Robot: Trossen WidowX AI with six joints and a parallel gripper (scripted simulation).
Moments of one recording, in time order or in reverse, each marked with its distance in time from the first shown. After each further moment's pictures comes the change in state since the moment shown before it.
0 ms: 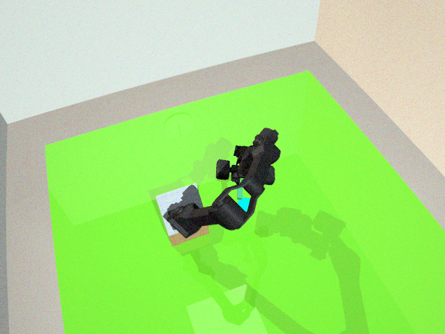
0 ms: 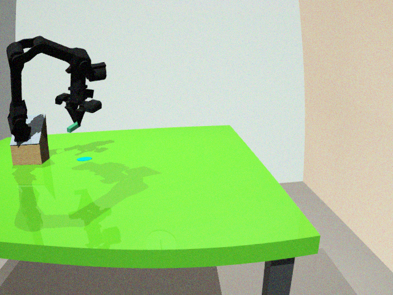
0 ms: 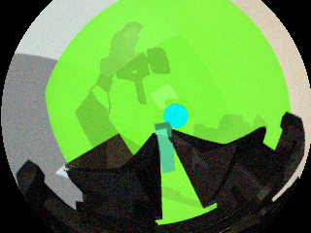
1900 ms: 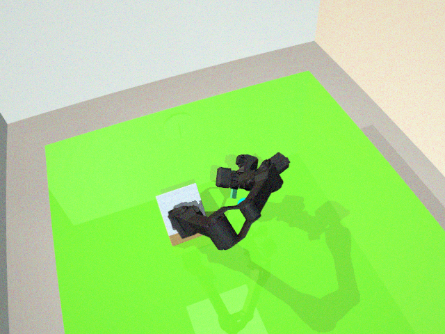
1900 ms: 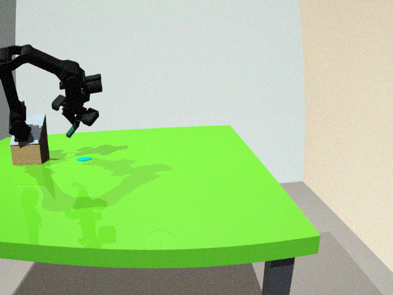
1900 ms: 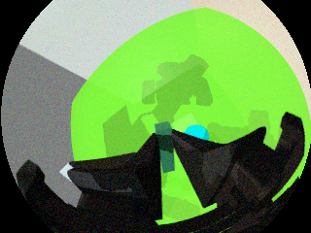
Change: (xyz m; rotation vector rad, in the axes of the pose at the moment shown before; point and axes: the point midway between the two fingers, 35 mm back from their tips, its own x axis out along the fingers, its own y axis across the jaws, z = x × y) arm 0.015 0.007 -0.004 -0.029 -0.364 0.197
